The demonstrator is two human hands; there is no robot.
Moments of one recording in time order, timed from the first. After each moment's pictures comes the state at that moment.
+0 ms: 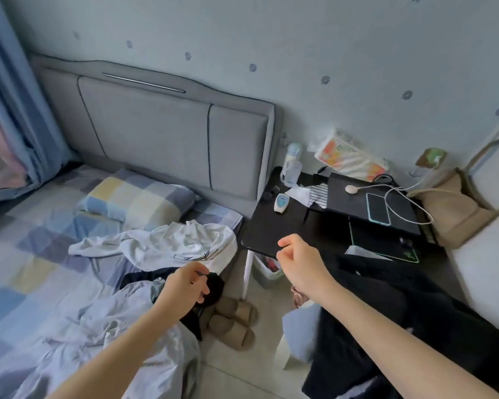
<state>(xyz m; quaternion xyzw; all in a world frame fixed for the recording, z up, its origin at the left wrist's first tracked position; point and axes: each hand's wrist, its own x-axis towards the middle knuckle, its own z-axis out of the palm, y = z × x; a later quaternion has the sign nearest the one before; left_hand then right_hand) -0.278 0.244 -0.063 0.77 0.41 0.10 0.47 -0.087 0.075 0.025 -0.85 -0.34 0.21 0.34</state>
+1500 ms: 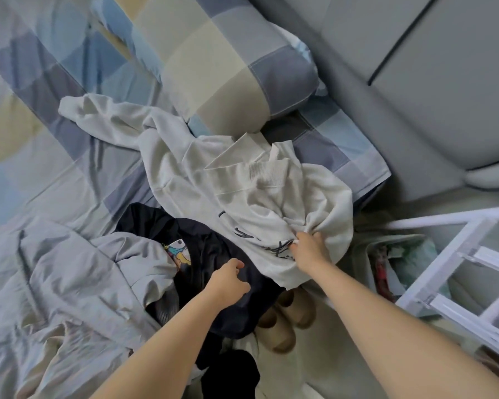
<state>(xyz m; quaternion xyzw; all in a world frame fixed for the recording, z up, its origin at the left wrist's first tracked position) -0.104 0.591 -0.548 0.49 0.62 -0.16 0.59 0.096 0.595 -0.555 -0.83 -0.38 0.40 -0.10</state>
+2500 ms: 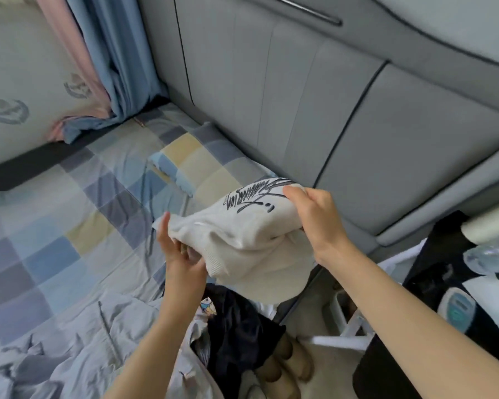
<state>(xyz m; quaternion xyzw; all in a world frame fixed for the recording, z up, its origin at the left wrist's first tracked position) -0.181 0.614 -0.150 0.51 0.57 0.42 0.50 0.020 0.620 -0.075 -0.68 -0.37 0.39 0.50</state>
